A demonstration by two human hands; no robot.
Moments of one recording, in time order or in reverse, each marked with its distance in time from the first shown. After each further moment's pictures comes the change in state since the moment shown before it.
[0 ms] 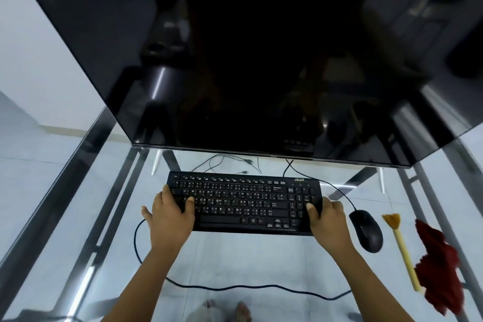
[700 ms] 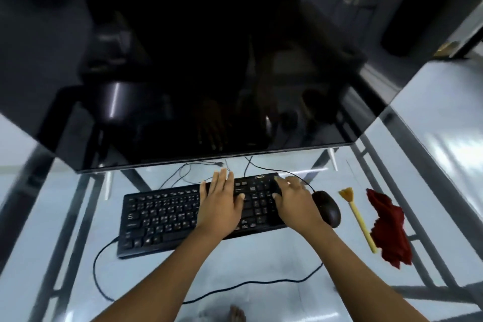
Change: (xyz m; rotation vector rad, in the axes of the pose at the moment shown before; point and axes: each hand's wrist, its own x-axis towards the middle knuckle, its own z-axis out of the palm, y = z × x) left_hand -0.039 0.140 0.059 0.234 -0.329 0.675; right_hand 0.000 -0.009 -0.035 -0.288 -0.031 -0.256
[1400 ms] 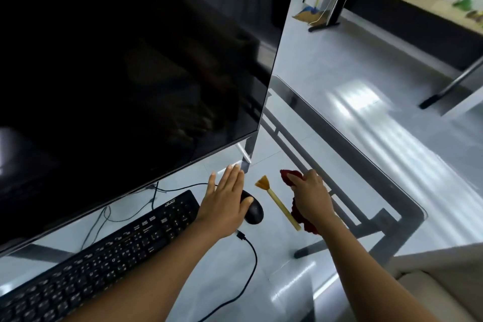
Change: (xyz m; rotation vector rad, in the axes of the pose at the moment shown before) left_hand 0.063 0.161 0.051 0.262 -0.250 0.611; right_hand -0.058 0.186 -0.038 -0.100 0.218 0.569
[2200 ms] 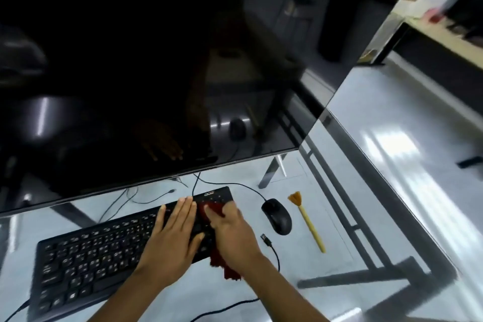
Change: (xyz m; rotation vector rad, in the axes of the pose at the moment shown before) left_hand -0.153 -0.106 0.051 0.053 0.223 -0.275; right_hand -0.108 -0.210 -0.004 0.759 -0.424 -0.192
